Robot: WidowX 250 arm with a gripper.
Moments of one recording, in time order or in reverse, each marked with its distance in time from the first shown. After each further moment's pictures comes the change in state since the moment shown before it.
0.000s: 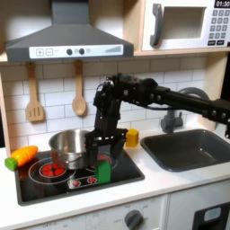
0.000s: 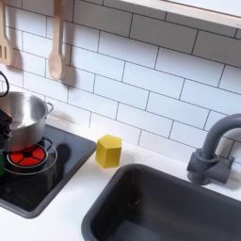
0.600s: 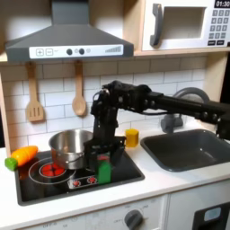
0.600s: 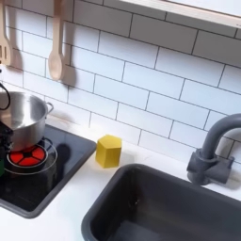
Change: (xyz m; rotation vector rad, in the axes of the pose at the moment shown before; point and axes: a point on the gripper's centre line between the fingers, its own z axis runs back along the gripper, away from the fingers) arm -0.002 -0.003 -0.020 -0.015 0.062 -0.004
